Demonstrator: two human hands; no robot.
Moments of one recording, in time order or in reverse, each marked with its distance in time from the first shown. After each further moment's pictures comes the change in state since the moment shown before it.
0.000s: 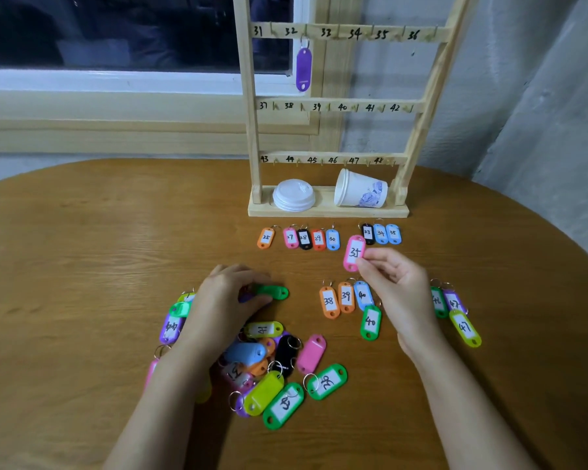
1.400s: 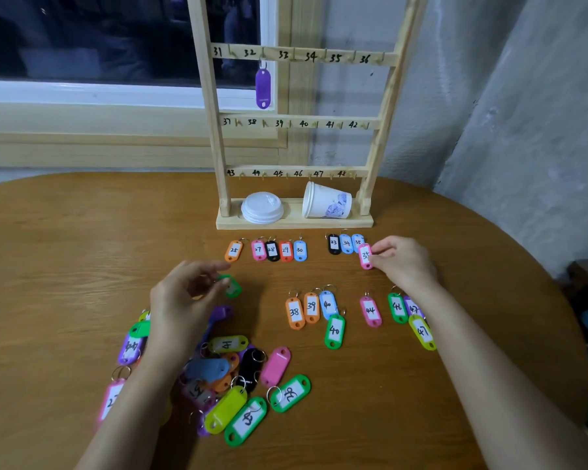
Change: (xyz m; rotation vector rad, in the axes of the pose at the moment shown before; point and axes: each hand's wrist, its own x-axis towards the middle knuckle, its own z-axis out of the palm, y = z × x) left_hand 0.006 0.017 0.000 -0.390 0.289 -0.106; right_hand 0.082 0.011 -0.065 -0.746 0.034 0.255
